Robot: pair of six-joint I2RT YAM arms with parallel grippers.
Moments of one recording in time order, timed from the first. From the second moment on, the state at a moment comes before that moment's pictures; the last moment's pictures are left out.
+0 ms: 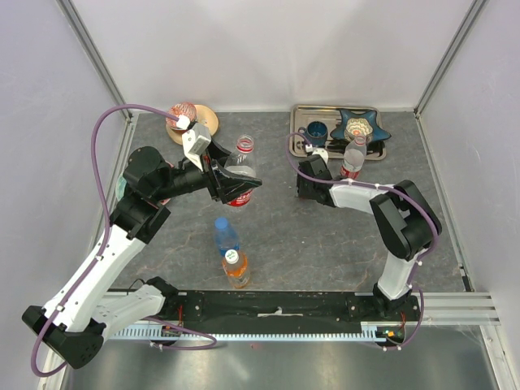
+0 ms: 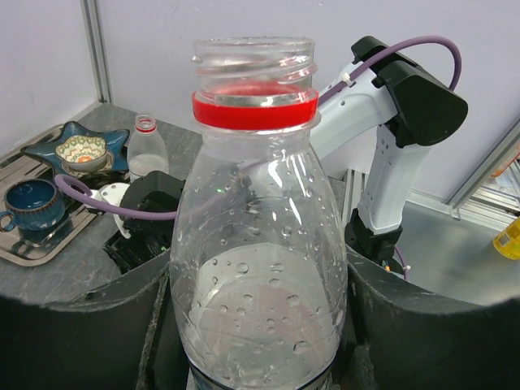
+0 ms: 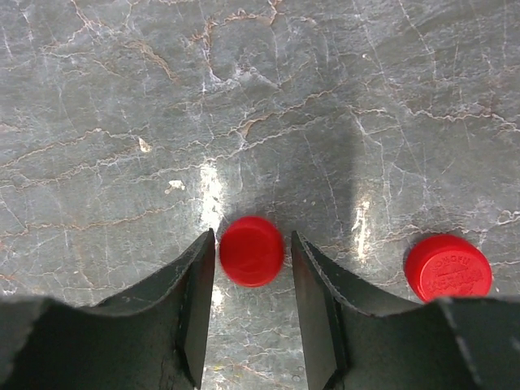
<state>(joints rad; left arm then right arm) -0.55 0.96 1.11 -0.01 0.73 -0.26 0.52 1.82 1.01 -0.05 0.23 0.51</state>
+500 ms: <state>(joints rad) -0.55 0.95 1.09 -0.01 0.73 -0.26 0.55 1.68 0.99 -0.17 0.21 0.53</state>
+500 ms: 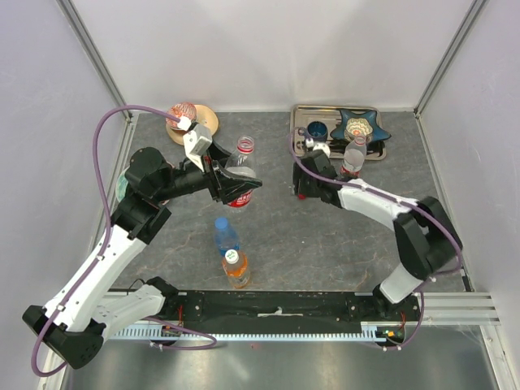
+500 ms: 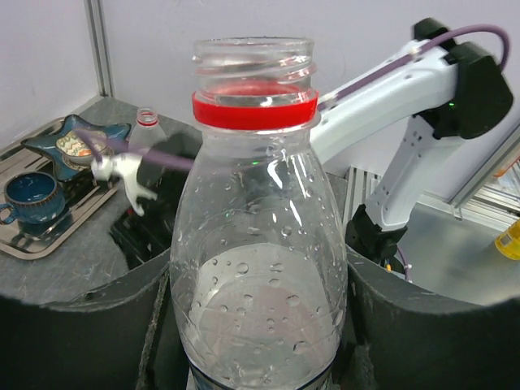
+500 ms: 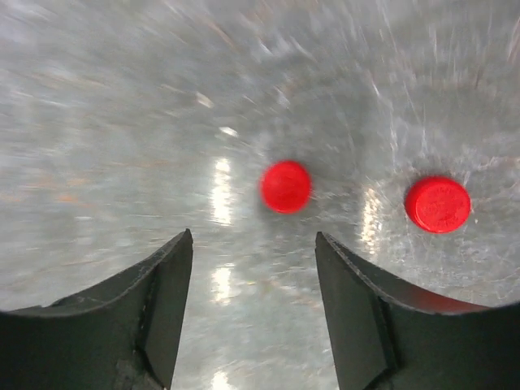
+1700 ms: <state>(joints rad) -0.74 1.30 1.32 -0.17 0.84 -0.22 0.66 1.01 1.26 -0.18 -0.24 0.43</state>
